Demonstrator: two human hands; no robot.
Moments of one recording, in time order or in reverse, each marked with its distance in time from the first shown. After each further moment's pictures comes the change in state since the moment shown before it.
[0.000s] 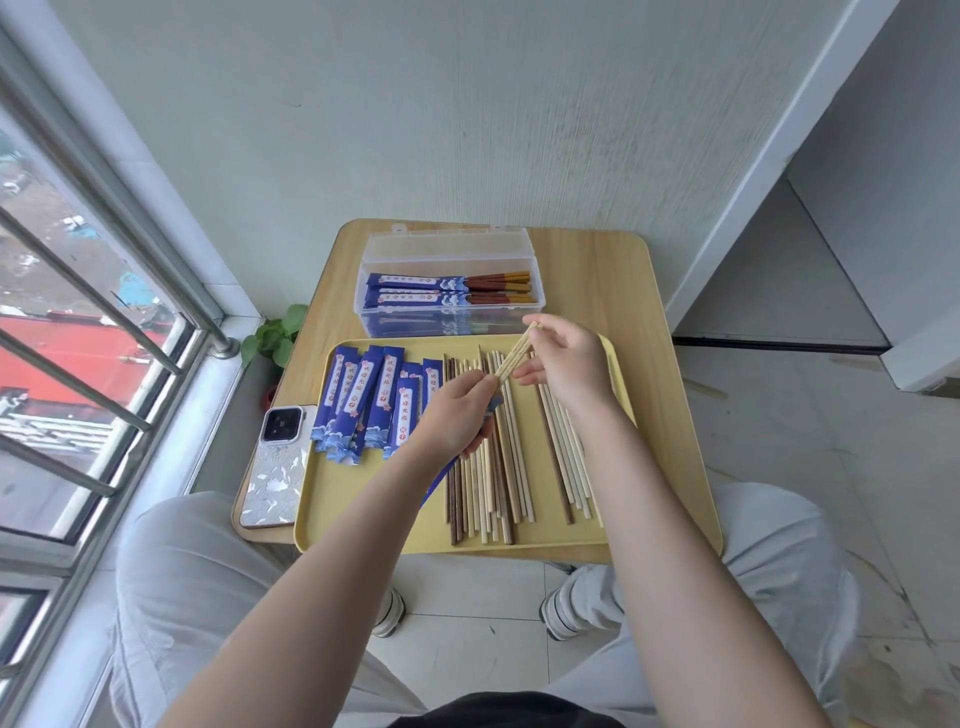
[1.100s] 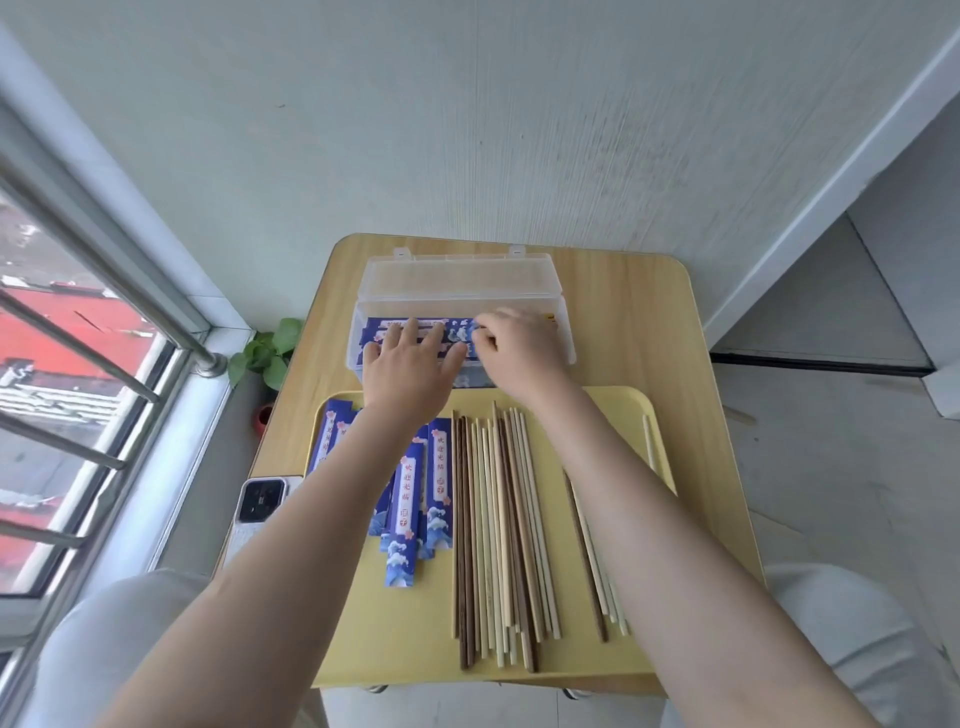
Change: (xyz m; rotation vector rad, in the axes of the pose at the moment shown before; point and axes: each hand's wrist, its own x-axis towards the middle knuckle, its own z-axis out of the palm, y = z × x) left_hand 0.145 0.004 -0.081 1.142 0.270 0.008; right_hand 0.129 -0.008 0.072 -1.004 -0.184 -0.461
